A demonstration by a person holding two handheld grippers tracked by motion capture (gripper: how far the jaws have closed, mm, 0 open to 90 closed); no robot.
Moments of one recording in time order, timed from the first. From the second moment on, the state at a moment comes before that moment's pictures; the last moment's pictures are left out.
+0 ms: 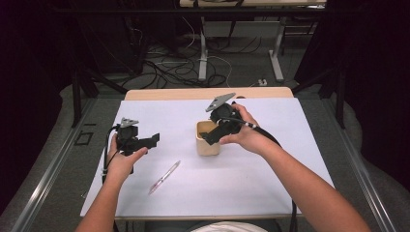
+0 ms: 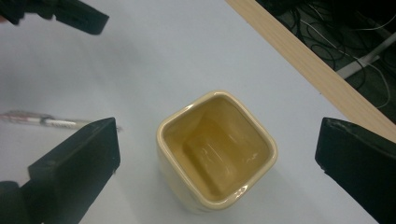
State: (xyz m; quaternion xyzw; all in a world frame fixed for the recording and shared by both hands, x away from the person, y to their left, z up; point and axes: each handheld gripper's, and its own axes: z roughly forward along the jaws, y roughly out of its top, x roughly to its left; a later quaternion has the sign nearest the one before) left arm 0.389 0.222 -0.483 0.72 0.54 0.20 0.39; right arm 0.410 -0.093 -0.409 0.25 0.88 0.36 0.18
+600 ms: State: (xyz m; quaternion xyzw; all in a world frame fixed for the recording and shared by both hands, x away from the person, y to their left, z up) left arm 0.384 0.212 -0.472 0.75 0.51 0.20 0.38; right arm 0.388 -0.139 -0.412 0.34 0.81 0.44 0.21
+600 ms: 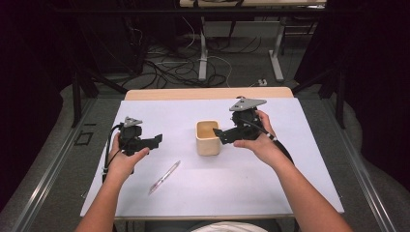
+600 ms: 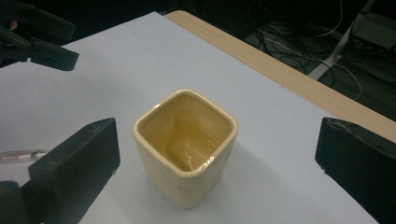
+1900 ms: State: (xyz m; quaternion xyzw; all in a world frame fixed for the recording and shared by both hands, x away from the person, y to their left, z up) left arm 0.382 0.156 -0.487 0.86 0.42 0.10 0.26; right arm 0.381 -0.172 -0.427 0.38 0.78 0.47 0.19
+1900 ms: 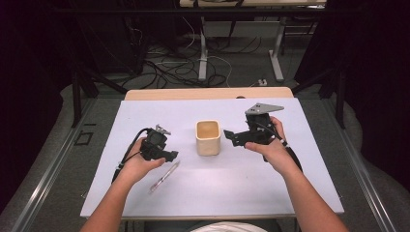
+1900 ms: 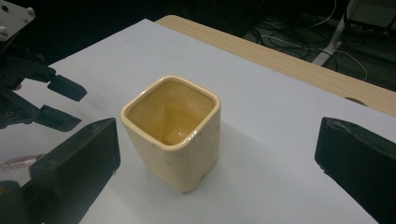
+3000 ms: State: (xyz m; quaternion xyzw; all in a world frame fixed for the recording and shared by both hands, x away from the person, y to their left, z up) left arm 0.386 0.145 -0.525 0.87 0.46 0.00 0.17; right arm 0.381 -0.172 -0.427 0.38 0.78 0.46 0.19
